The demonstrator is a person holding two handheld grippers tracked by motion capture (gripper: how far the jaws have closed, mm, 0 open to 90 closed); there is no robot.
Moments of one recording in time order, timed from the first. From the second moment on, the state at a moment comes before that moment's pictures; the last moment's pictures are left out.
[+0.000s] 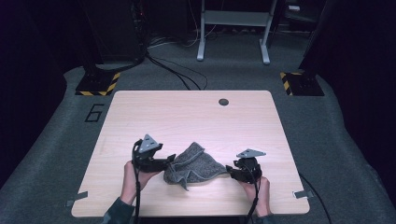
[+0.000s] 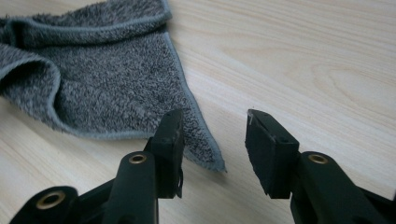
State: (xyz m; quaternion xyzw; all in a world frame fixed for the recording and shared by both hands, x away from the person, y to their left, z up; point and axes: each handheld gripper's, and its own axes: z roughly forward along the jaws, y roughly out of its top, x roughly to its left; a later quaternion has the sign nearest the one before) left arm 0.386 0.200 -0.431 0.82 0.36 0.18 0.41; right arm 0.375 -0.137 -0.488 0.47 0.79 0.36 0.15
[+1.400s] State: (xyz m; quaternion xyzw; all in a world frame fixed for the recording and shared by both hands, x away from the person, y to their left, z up) left arm 0.407 0.201 -0.491 0.84 0.41 0.09 0.33; right arm 0.449 -0.065 -0.507 0.40 0.86 0.30 0.15
